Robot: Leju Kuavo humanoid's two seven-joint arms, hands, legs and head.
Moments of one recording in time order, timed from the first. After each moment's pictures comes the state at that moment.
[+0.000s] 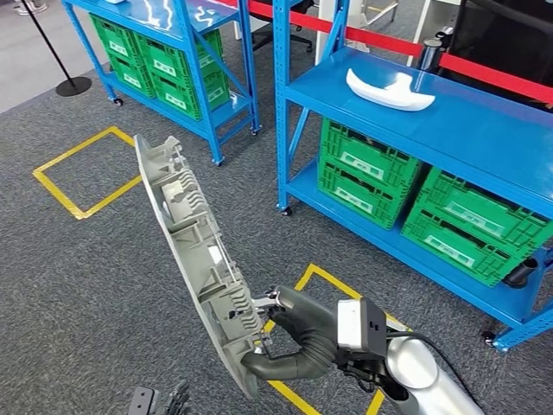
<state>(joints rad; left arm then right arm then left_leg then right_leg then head) -0.04 0.02 -0.63 -0.23 0.59 -0.06 -0.57 -0.16 -0.18 0.59 -1.71 -0.34 0.58 -0.27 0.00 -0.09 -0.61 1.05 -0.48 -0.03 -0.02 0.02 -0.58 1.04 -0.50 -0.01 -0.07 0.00</state>
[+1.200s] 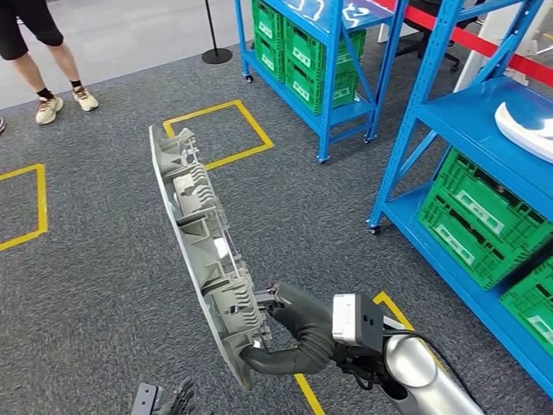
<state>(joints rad) -0.05 0.01 -0.63 -0.24 0.59 -0.06 -0.54 -0.15 -0.18 0.58 -1.70 -0.33 0.58 -0.25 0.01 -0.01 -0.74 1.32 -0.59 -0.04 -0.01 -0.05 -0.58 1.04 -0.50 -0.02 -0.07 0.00</state>
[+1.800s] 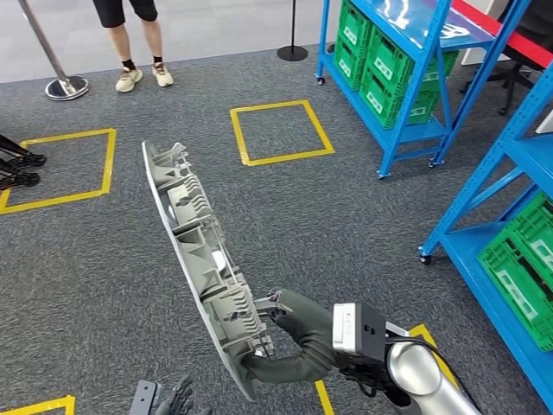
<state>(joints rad) -0.05 0.01 -0.63 -0.24 0.58 -0.06 -0.54 -0.12 -0.18 0.57 -1.73 -0.31 0.58 -0.23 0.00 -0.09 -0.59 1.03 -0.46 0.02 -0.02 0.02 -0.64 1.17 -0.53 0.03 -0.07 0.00</state>
